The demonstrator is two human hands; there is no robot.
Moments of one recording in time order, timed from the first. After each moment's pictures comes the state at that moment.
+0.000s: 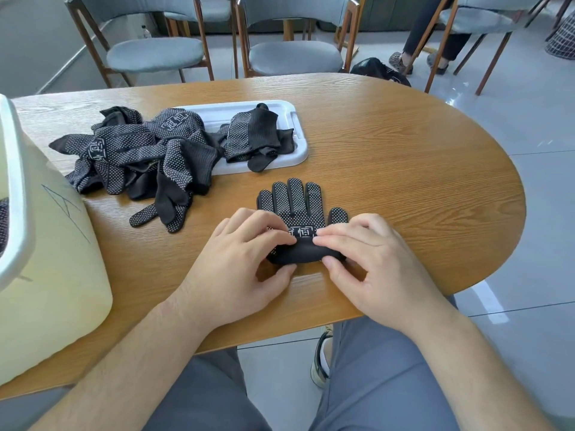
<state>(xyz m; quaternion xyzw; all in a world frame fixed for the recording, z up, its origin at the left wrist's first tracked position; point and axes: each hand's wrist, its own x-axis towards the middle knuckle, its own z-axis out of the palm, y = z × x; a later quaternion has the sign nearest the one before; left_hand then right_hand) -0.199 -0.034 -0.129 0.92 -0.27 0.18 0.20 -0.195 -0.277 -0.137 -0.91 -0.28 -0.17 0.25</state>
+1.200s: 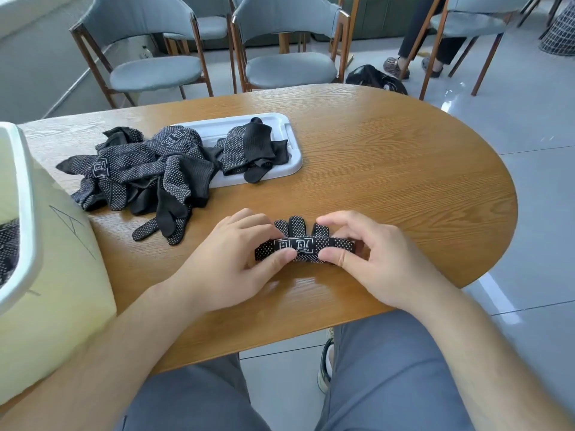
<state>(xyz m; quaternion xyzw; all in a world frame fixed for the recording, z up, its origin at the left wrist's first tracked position) -0.172 -0.028 -0.116 0.92 -0.29 0.10 0.22 -0.181 -0.285 -0.112 -0.90 -0.19 0.01 0.38</state>
